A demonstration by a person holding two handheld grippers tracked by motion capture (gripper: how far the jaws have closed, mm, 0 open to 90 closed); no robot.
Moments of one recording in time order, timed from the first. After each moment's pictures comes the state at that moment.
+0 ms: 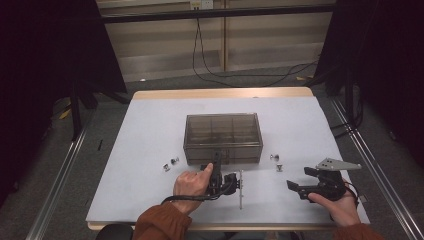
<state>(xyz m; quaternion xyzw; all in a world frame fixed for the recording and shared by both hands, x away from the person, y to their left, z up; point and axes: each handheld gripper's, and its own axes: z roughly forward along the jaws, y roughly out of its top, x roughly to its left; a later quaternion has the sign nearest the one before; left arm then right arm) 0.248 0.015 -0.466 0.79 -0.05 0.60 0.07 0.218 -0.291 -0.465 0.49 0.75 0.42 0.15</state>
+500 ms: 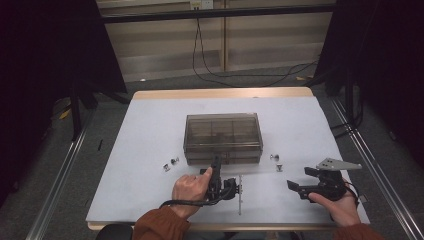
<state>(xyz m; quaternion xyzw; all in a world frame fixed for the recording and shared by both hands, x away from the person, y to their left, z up) 0.237 0.018 -0.465 0.79 -0.06 0.60 0.07 0.218 -0.291 -0.465 0.49 0.75 0.42 0.15</state>
